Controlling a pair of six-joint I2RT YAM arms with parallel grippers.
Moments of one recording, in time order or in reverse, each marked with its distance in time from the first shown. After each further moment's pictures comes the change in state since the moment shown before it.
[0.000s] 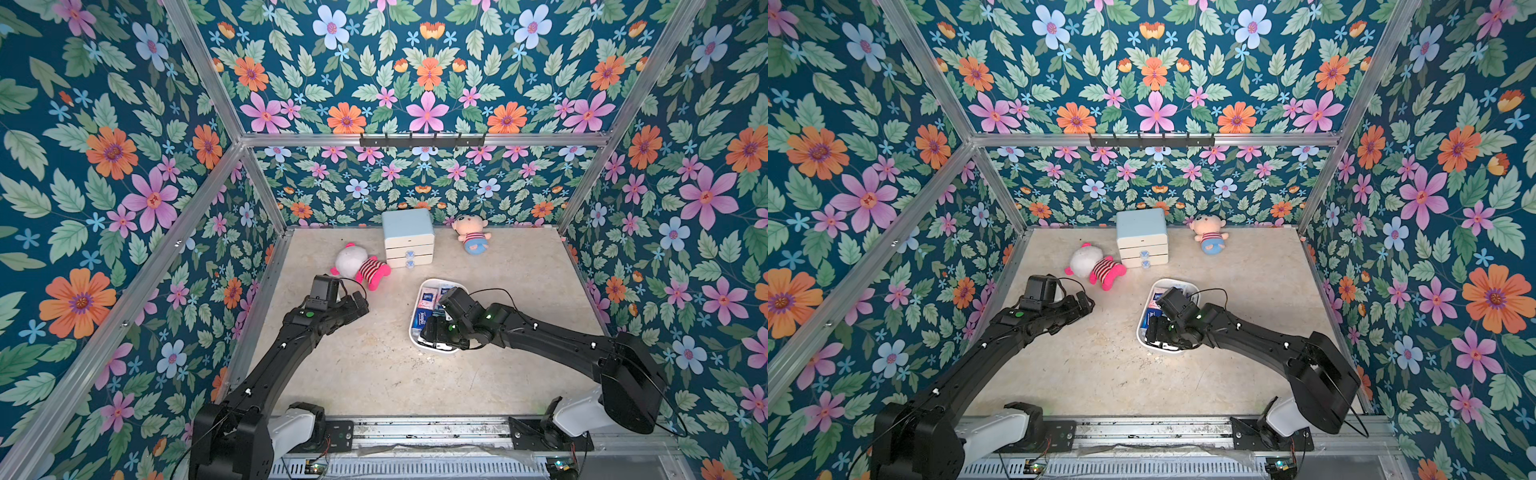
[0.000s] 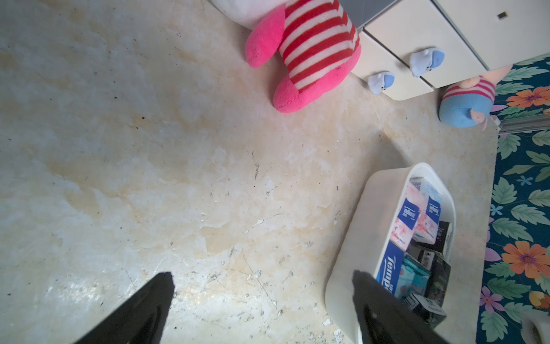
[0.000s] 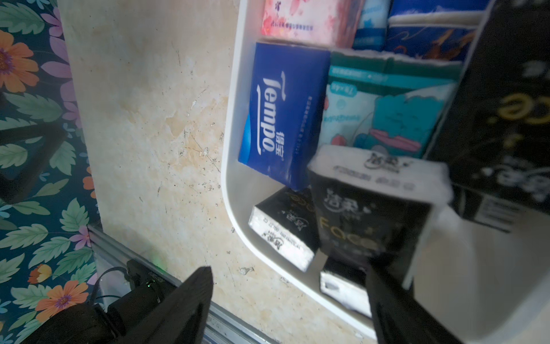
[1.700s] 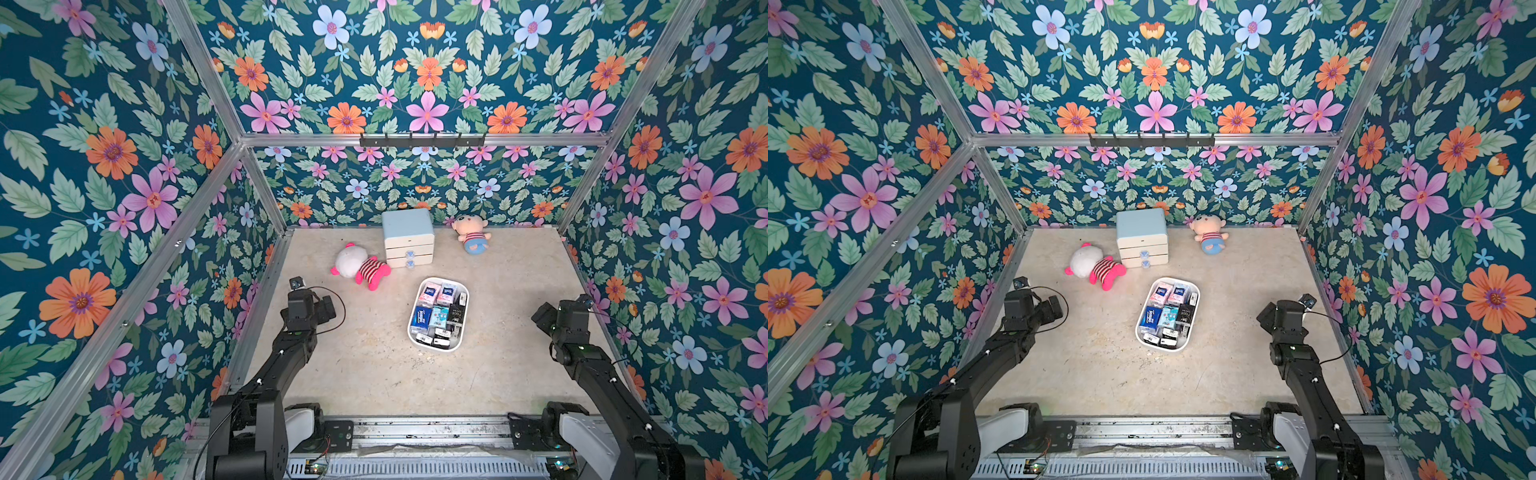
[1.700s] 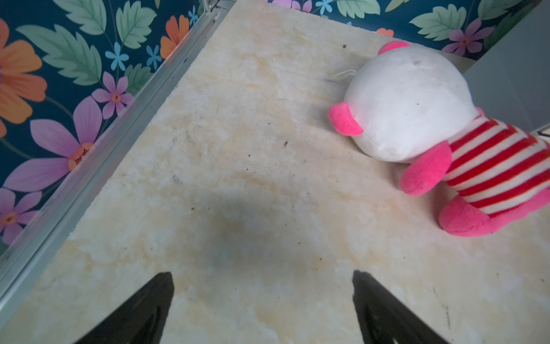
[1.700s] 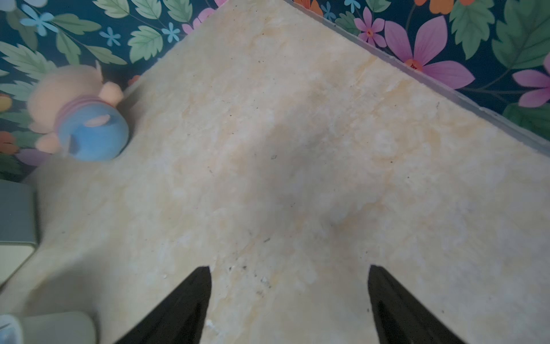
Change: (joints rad) left arm 0.277 0.048 -0.329 0.683 -0.324 0.496; right arm -0.940 -0.533 -0.606 0.415 0.334 -0.377
